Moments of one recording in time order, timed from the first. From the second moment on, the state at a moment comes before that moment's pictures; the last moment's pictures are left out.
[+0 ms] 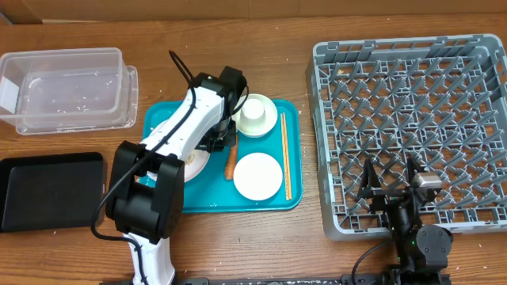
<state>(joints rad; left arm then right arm) -0.38 2.02 1.55 -1.21 -0.17 -0.43 0.00 0.01 0.02 -0.03 -0.09 0.17</state>
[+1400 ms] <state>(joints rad) 0.07 2.00 1.85 -1.42 -0.23 -0.52 0.00 0.01 0.02 -0.03 -0.09 0.17</state>
